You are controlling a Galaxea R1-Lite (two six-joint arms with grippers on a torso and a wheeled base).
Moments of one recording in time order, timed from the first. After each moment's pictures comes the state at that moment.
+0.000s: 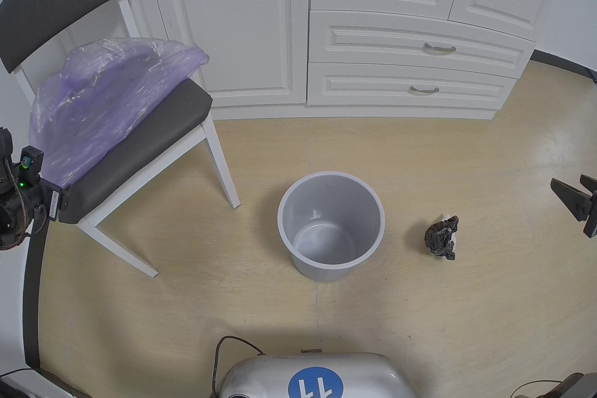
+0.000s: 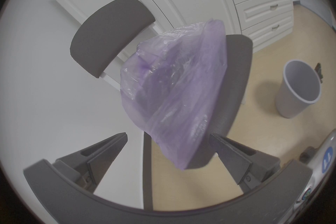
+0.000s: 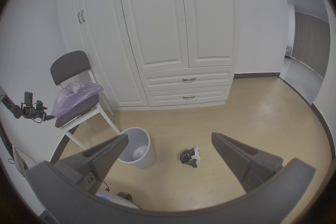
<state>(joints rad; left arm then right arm) 0.16 1.42 -0.63 -0.51 0.26 0.52 0.01 0.93 -0.54 -0.28 0.11 0.04</state>
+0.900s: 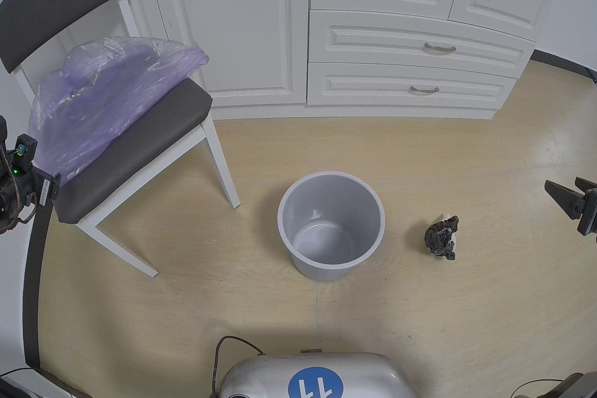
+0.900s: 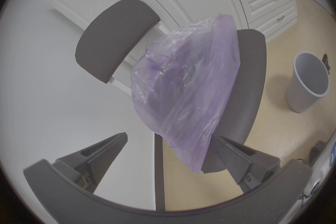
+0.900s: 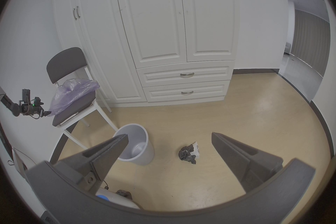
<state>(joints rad) 0.21 1.44 -0.71 -0.49 0.26 0.59 -0.01 0.98 -0.55 -0.28 0.11 0.05</state>
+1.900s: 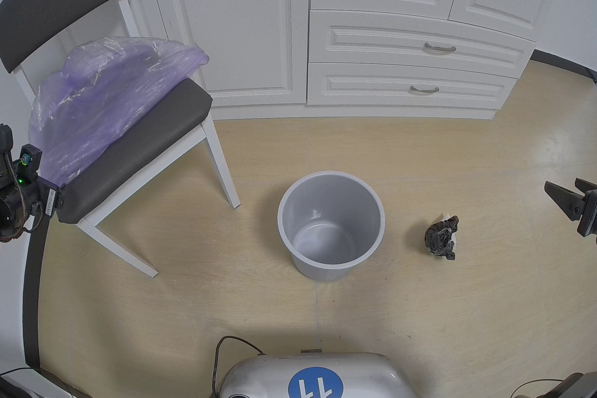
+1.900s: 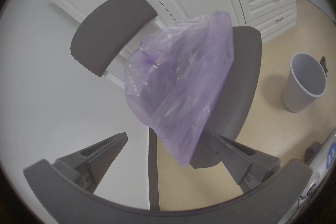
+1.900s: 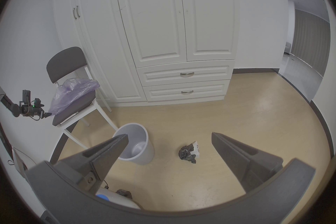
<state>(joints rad) 0.20 1.45 -0.67 -0.49 0.26 0.55 -0.01 0.97 -0.54 -0.28 0.11 0.05</state>
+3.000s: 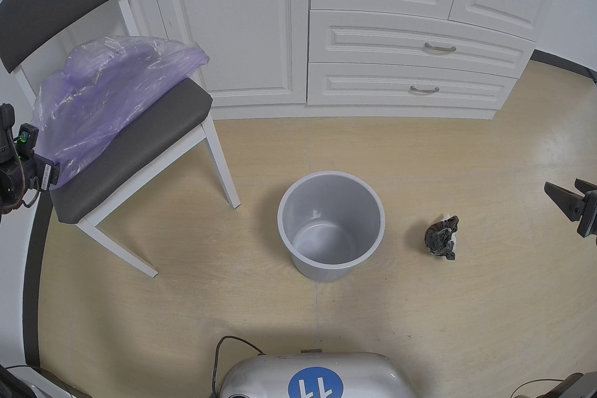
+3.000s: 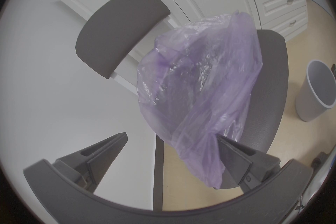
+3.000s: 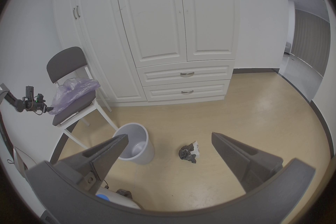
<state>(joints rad) 0.26 1.55 -0.82 -0.49 0.27 0.55 -0.01 0.97 -0.54 -0.28 0.11 0.05</state>
